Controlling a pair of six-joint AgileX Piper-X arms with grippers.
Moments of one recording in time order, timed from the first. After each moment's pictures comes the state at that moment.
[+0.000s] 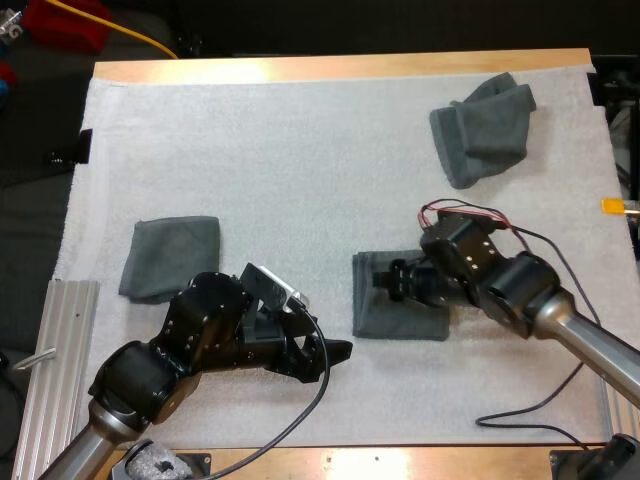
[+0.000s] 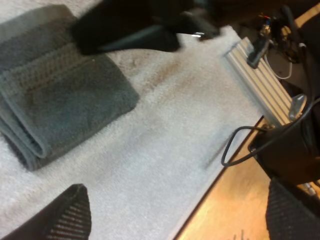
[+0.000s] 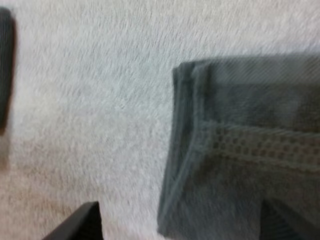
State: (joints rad) left arm -0.61 0.79 -0.73 0.75 0.55 -2.11; right arm 0.71 1.30 -0.93 0.73 -0.10 -1.17
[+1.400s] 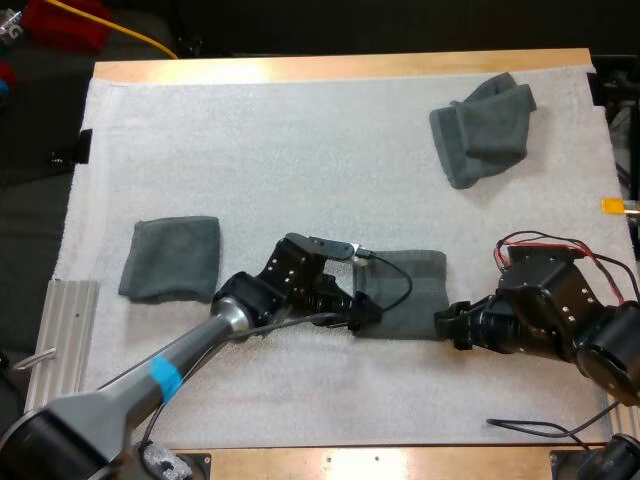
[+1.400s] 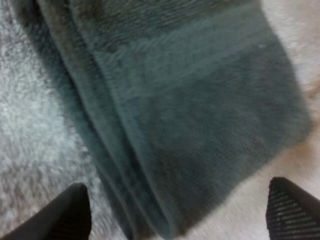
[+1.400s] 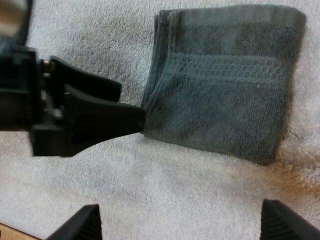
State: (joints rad) left arm -0.60 1.48 -0.73 0.37 0.45 -2.19; right arm 0.71 0.93 -0.93 1.09 -0.10 -1.23
